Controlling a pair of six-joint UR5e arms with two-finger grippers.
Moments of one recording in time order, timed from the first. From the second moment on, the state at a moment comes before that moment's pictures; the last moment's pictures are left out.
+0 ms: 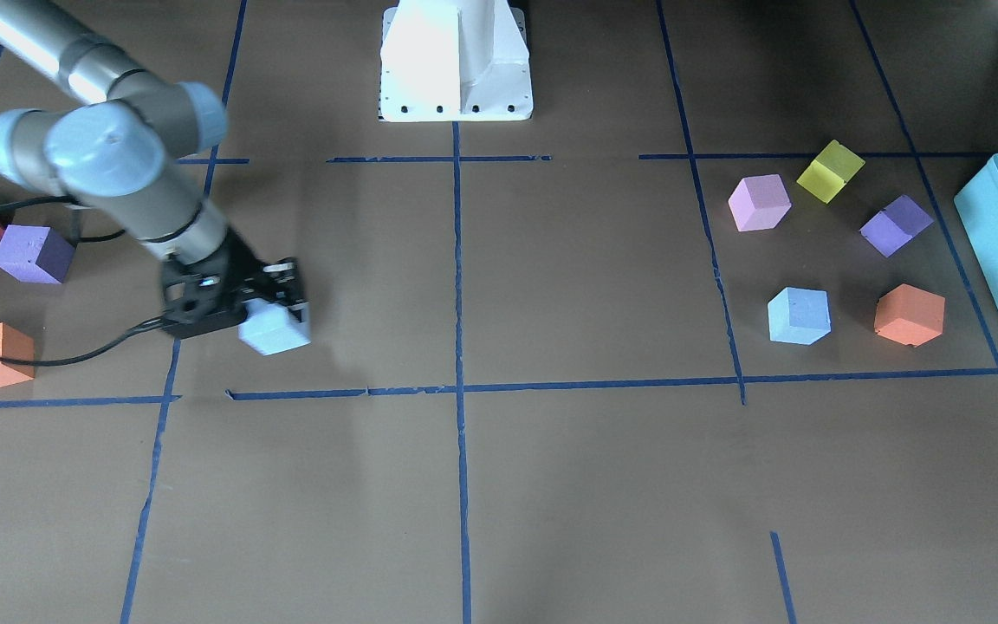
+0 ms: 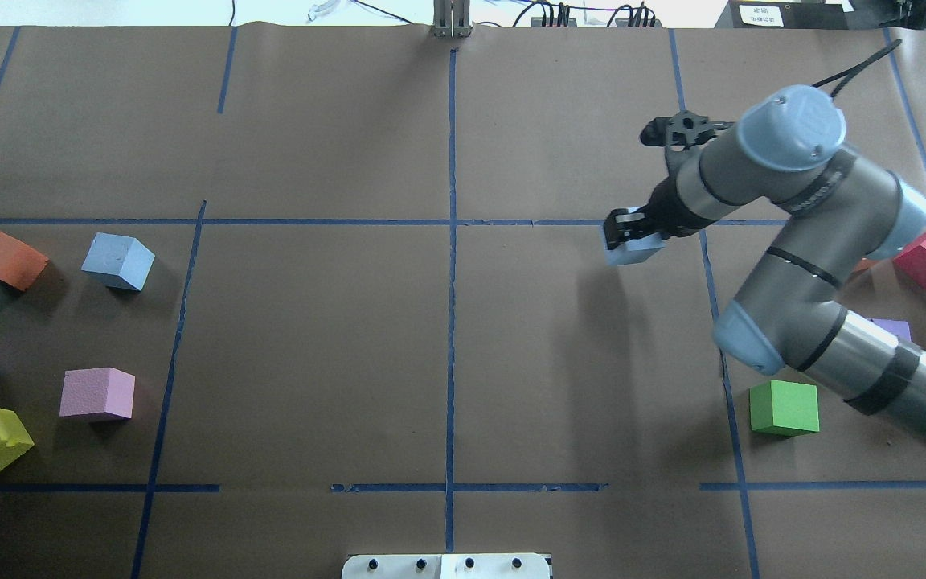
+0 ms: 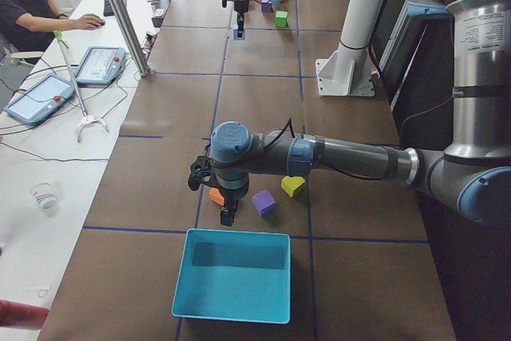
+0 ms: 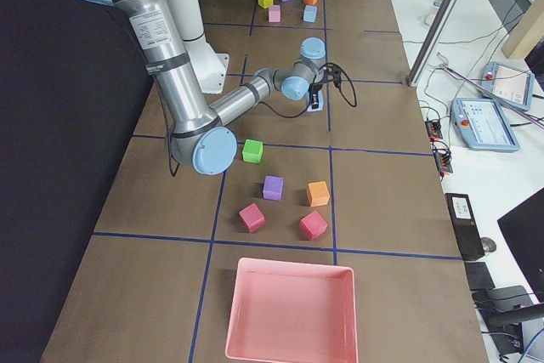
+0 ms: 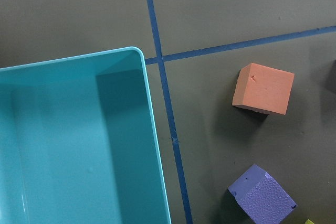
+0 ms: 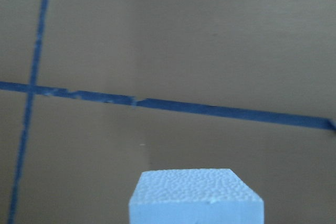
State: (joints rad) left arm -1.60 -1.46 -1.82 -1.49 -2.38 0.16; right arm 0.72 -1.09 1.63 -1.18 2.05 1.06
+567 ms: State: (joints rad) left arm -1.60 -1.44 -1.85 -1.49 -2.38 0.16; right arm 0.59 -0.82 1.46 -1.23 1.94 1.35
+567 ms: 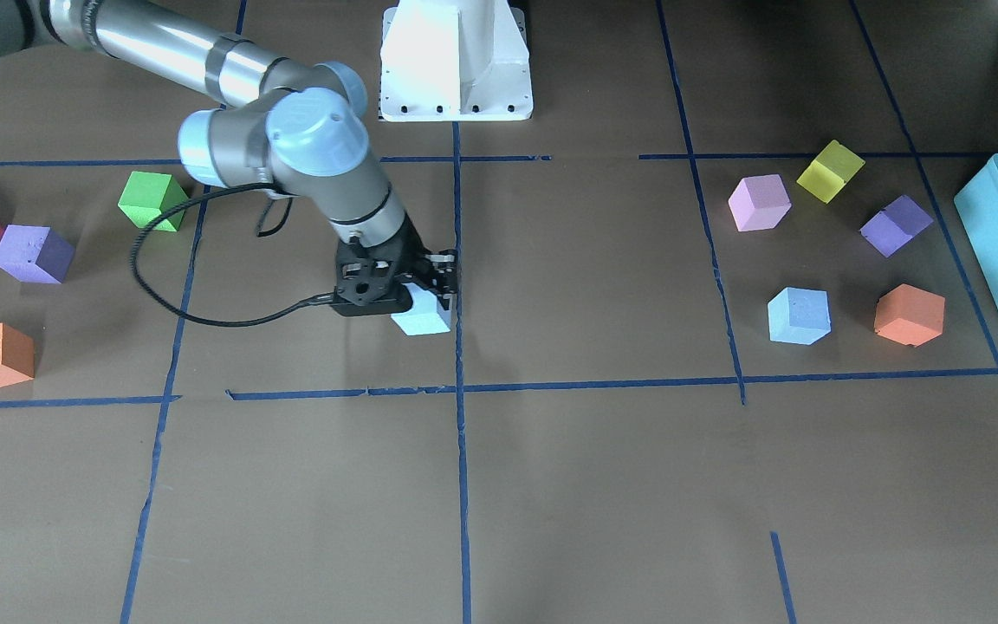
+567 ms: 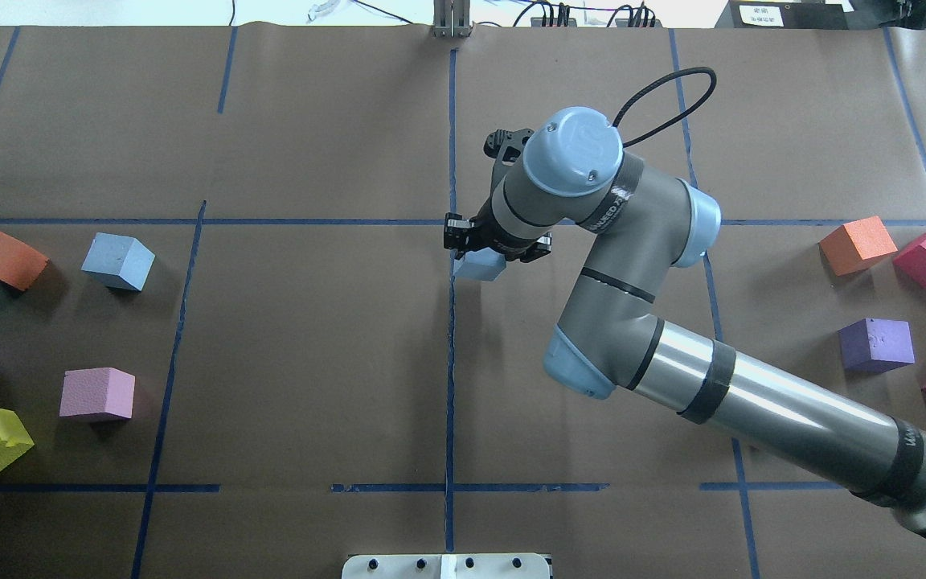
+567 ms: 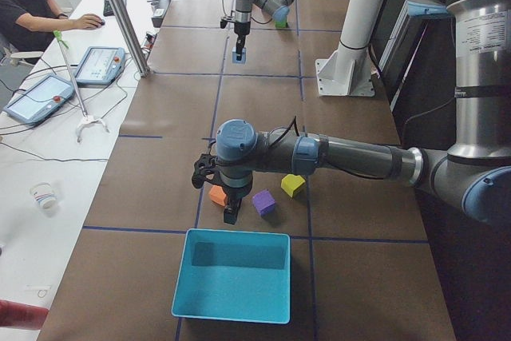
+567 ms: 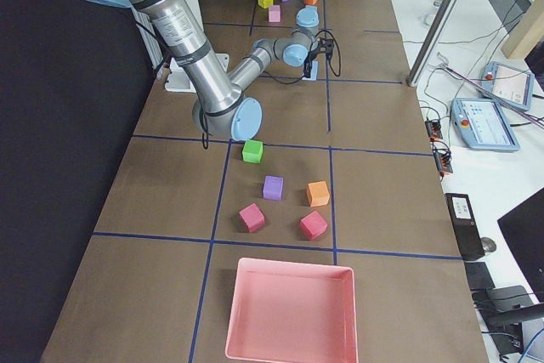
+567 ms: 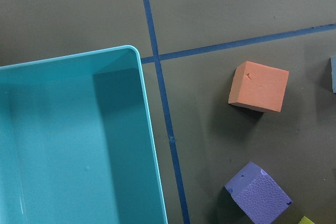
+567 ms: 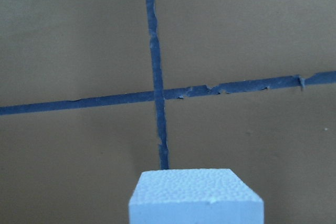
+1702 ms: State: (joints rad) left arm -1.60 -1.43 -1.86 -1.49 -2.39 0.10; right arm 0.50 -0.76 1.36 -1.30 1.83 1.36
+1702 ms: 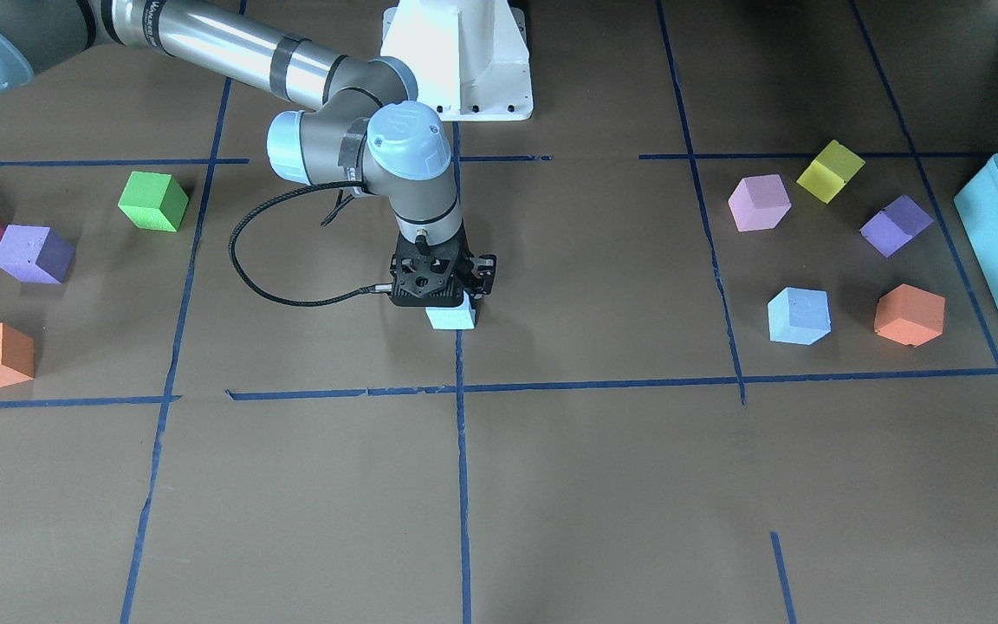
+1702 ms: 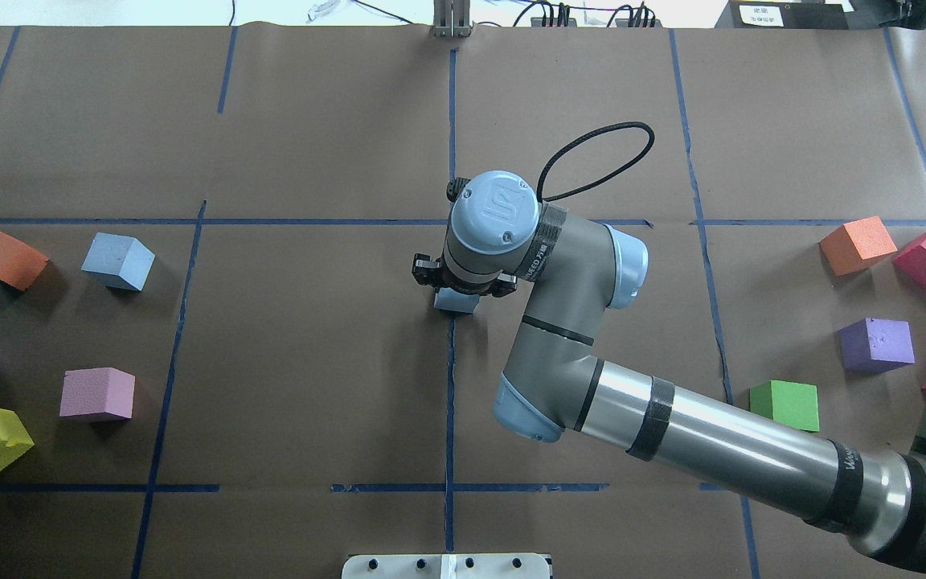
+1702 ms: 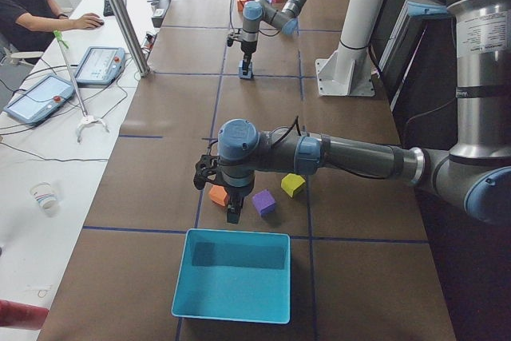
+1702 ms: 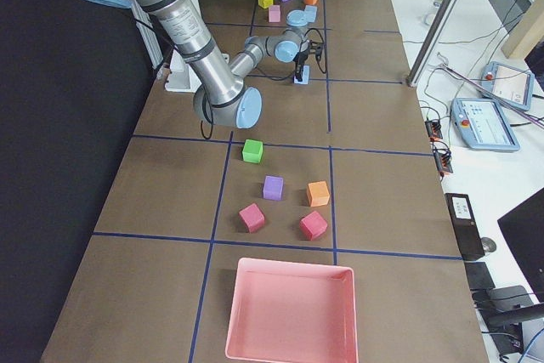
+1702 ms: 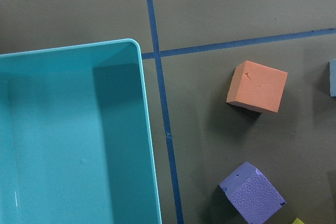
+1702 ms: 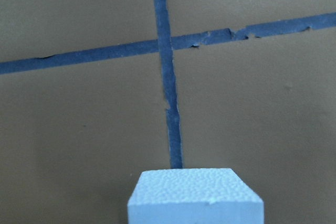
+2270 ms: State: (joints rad) left arm -1.60 -1.43 -1.86 -1.49 -2.40 0.10; right arm 0.49 -0.75 1.36 -1.30 1.80 1.30
